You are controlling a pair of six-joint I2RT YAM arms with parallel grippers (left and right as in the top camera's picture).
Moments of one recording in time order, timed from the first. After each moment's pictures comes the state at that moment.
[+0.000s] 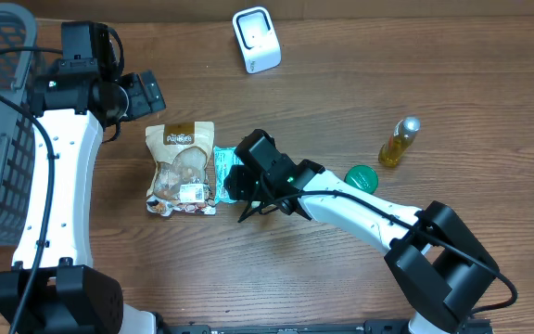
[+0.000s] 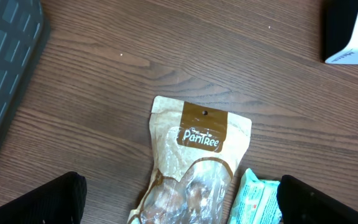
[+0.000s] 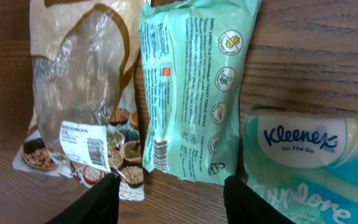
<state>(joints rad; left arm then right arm) 0.05 1.67 1.63 -1.03 -0.03 -0.31 0.80 1.86 1.18 -0.32 -0.14 0.80</state>
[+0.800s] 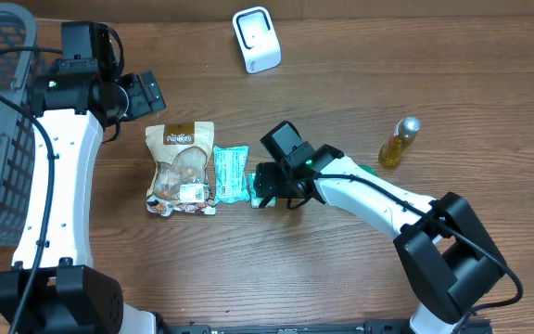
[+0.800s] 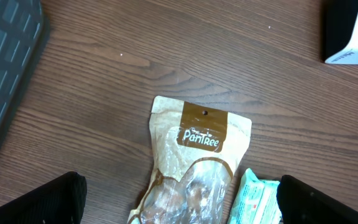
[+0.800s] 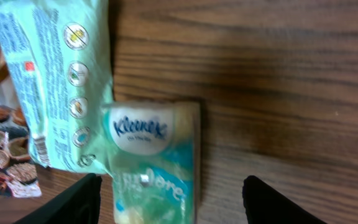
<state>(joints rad) 0.05 1.67 1.63 -1.03 -0.03 -0.31 0.68 1.86 1.18 -0.54 -0.12 0.67</state>
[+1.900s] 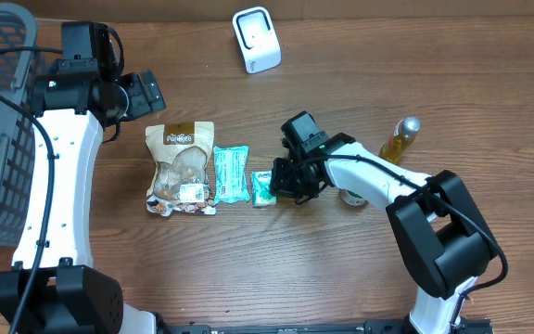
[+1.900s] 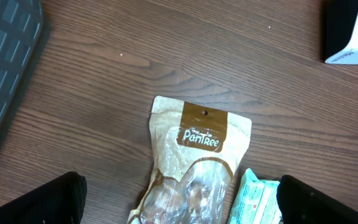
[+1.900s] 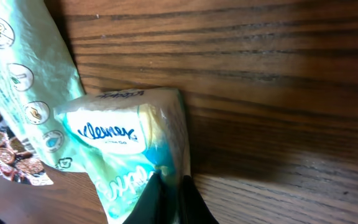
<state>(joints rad) 0.05 1.67 1.63 -1.03 -0.03 -0.31 0.55 1.96 1.19 -0.53 -0.41 0.69</state>
